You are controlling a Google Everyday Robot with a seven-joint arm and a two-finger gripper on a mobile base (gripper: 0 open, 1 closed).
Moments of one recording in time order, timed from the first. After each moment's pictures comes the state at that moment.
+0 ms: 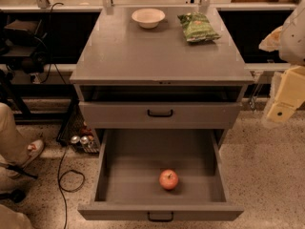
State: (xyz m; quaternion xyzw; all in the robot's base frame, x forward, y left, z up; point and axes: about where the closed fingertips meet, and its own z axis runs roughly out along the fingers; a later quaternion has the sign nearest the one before) arm 0.438 -0.216 0.978 -0.60 0.78 -0.04 0.16
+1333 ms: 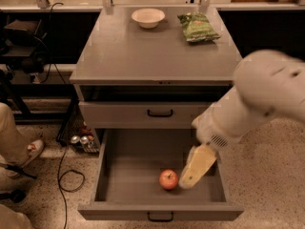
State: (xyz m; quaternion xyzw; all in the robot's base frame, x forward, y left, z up) arm 0.418 -0.098 0.780 -0.57 0.79 0.13 0.16
